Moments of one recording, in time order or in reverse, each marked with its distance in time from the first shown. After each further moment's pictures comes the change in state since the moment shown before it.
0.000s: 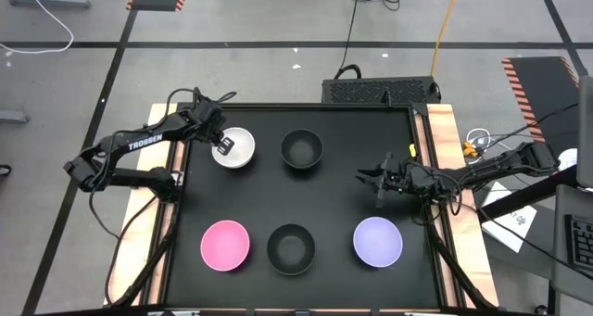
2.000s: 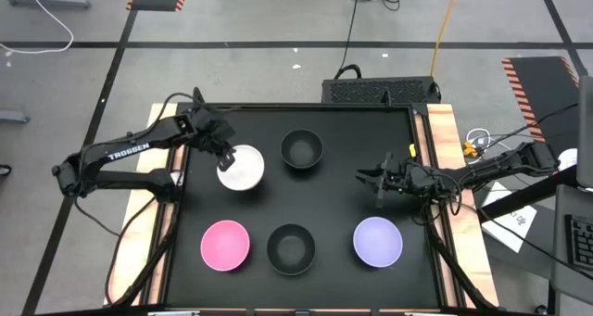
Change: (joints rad) left arm -0.285 -0.161 0.136 -0.192 0.226 -0.023; right arm 0.000 0.000 0.000 -0.008 0.000 0.000
